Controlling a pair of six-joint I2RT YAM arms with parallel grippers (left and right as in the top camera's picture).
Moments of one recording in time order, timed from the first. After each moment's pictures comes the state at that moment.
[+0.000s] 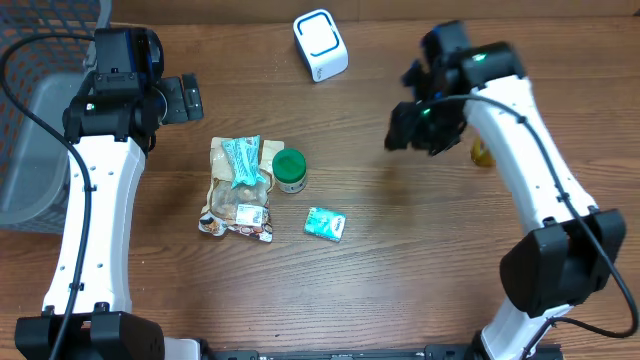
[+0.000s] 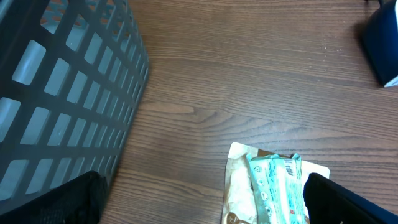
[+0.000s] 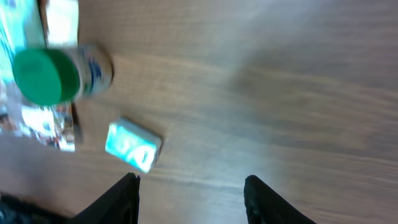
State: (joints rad) left arm 0.03 1.59 1.55 -0.86 -0.15 -0.10; right arm 0.28 1.90 1.79 -1.36 -0.26 0.17
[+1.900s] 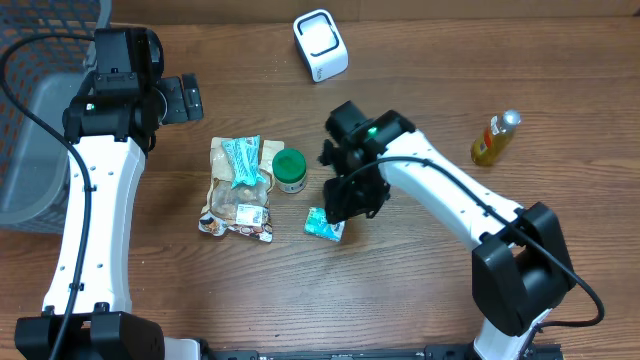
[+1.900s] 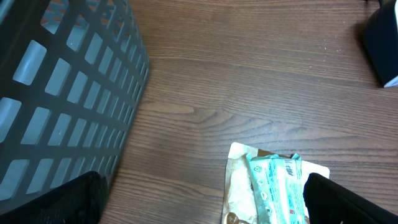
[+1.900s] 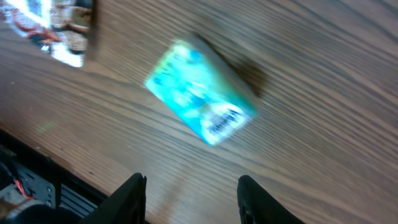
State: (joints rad) left arm 0.03 1.59 1.55 -0.86 -0.15 -0.10; right arm 0.62 1.90 1.50 -1.15 -0.32 0.16
